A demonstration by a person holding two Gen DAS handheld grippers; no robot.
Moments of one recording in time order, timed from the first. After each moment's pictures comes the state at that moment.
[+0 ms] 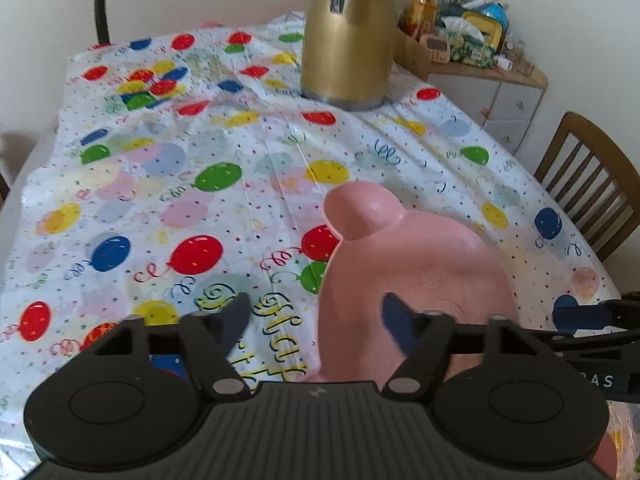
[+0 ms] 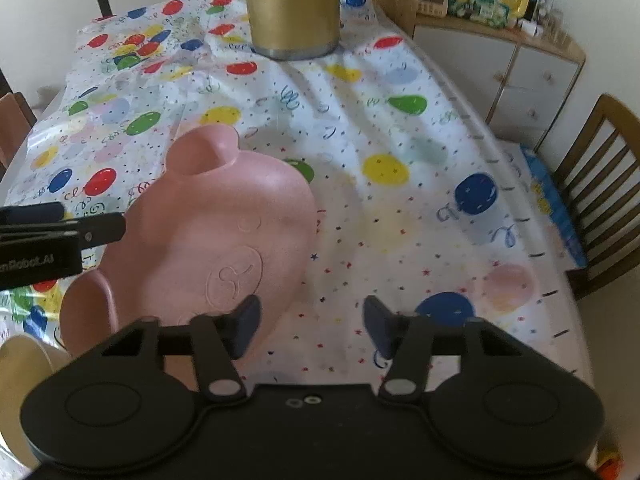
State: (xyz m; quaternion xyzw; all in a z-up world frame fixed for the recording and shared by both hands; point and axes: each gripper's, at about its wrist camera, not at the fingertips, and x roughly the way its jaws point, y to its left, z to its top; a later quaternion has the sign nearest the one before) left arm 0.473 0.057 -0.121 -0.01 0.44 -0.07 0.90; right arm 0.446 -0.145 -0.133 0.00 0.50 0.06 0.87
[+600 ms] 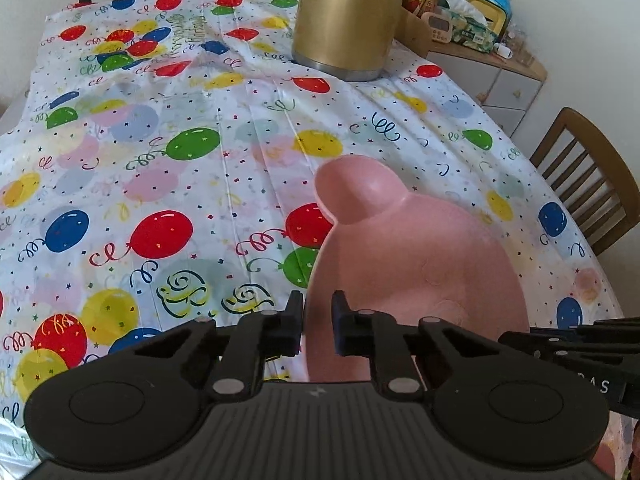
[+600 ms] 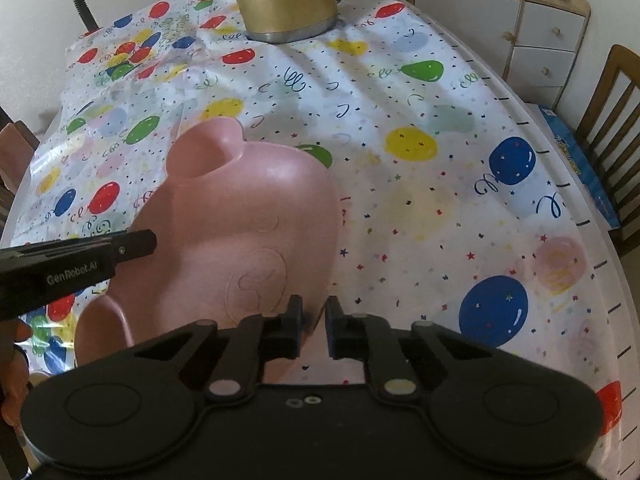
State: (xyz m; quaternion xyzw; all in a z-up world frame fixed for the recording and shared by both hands) left arm 0.497 0.058 -0.149 -0.04 0.47 -0.09 0.88; right arm 0.463 -0.143 -0.151 0.06 0.52 0.07 0.85
